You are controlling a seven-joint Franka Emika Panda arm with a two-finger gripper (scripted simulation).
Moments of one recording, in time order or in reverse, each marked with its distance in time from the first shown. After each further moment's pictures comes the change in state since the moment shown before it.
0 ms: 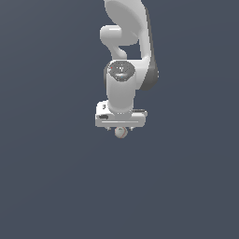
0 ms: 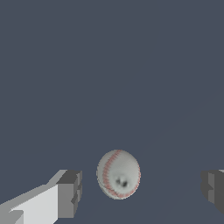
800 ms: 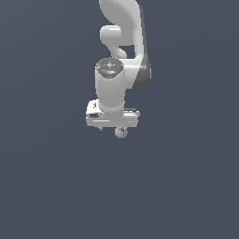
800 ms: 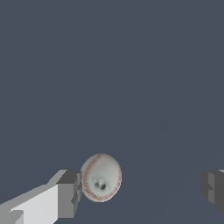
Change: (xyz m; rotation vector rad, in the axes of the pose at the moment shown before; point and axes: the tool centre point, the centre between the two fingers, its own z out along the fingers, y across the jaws) arm 0.006 0.031 -0.008 -0.004 0.021 0.027
